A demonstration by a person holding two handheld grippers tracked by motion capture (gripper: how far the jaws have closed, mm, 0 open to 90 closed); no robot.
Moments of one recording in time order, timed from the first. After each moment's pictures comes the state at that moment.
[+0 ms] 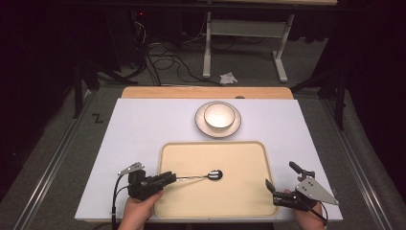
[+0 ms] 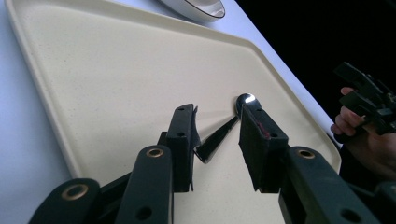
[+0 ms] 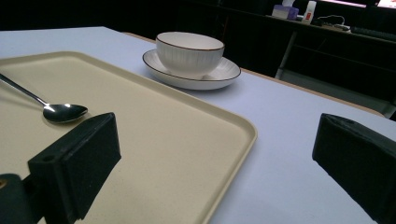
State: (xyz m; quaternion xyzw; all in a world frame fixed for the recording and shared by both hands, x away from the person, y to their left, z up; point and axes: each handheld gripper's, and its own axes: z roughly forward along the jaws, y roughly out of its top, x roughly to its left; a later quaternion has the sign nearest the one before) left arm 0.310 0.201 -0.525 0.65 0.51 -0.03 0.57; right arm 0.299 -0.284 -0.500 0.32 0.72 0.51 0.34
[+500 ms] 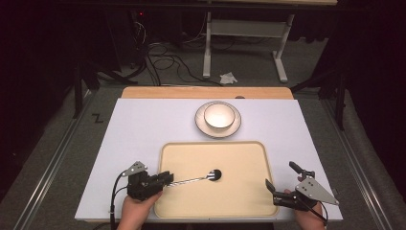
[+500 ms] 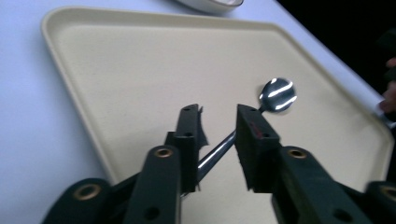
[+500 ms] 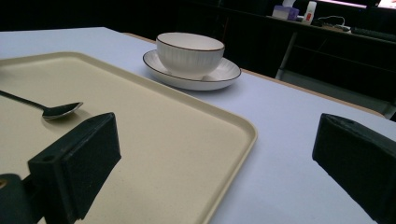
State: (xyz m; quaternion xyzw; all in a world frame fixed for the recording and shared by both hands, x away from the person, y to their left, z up) left arm 0.307 0.196 -0.515 0.71 0.49 0.05 0.50; right arm 0.299 -0.284 -0.500 0.32 0.72 0.51 0.34
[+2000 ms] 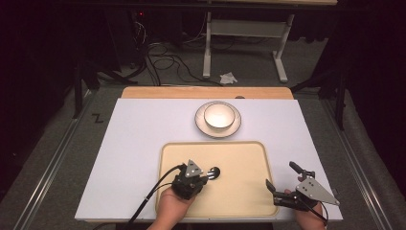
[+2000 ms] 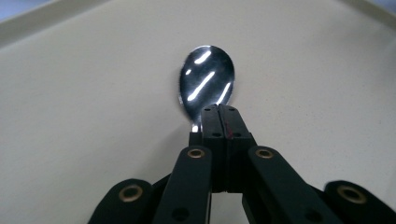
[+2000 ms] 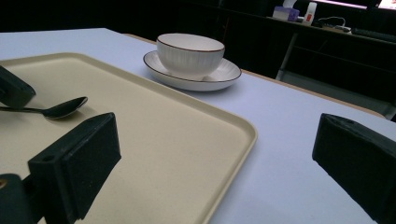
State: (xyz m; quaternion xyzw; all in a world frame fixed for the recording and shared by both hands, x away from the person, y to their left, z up) left arm 0.325 0.063 -0.507 0.84 0.38 0.10 0.38; right arm 0.299 -0.285 -0.500 0.32 0.72 0.51 0.35
